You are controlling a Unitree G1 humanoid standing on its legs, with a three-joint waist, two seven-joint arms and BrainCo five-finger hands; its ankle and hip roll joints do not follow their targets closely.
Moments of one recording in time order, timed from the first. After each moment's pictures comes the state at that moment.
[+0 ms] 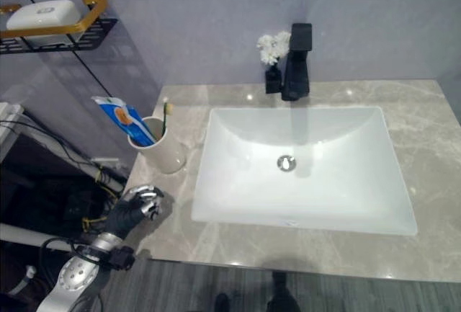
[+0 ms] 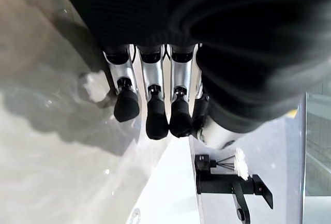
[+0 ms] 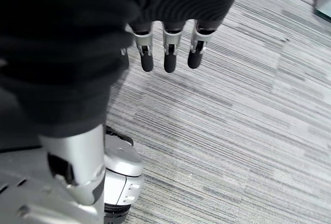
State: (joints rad) left arm 0.26 0.58 -0.17 -0.21 -0.48 -0.19 -0.06; right arm 0.03 -0.26 0.18 1.35 -0.08 0.00 -0.18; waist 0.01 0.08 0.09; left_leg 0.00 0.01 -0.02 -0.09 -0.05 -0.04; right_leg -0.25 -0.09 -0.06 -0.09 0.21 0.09
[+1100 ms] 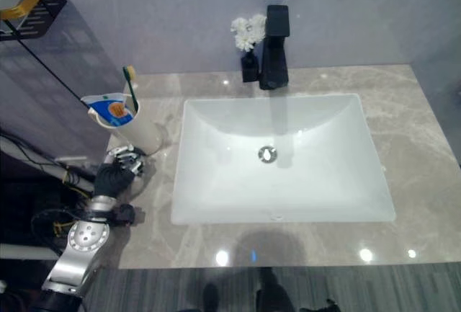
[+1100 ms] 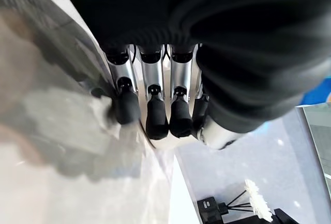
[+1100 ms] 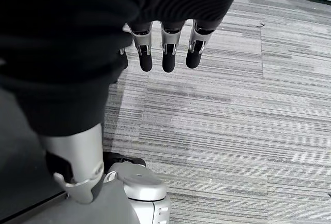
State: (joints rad) left arm 0.00 0.50 -0.08 -0.05 -0.20 -0.20 0.20; right arm 0.00 -0.24 0.16 1.32 0.06 -0.03 -0.20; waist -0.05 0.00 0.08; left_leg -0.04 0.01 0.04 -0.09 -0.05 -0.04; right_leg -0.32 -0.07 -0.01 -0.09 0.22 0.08
